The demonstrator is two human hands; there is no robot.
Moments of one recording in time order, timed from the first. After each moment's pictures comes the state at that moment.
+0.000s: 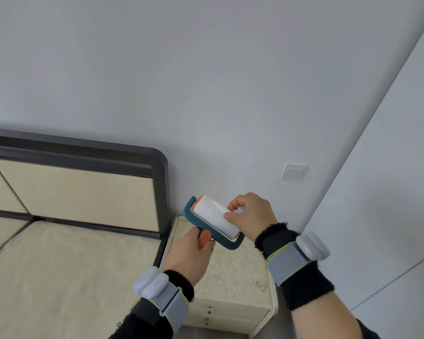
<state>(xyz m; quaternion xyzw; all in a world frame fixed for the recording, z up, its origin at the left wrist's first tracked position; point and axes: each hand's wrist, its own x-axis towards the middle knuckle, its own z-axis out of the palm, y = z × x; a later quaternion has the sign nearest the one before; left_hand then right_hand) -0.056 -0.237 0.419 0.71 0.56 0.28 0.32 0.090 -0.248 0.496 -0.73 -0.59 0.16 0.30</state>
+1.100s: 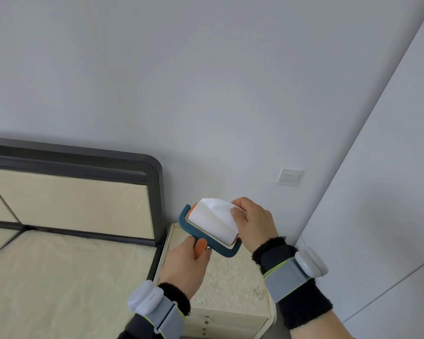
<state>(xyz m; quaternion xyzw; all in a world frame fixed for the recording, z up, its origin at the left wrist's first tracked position) -0.050 -0.232 0.413 0.70 0.57 0.28 0.33 0.098 -0.249 0.492 -0.72 -0.58 0.12 0.37</state>
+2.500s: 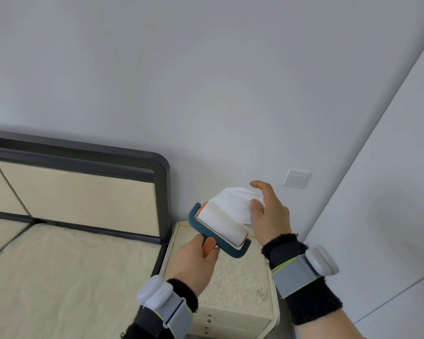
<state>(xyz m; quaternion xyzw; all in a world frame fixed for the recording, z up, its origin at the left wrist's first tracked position) -0.050 -0.235 0.415 0.71 0.56 0.27 0.33 0.101 -0.250 0.498 -0.71 -0.53 0.11 0.45</state>
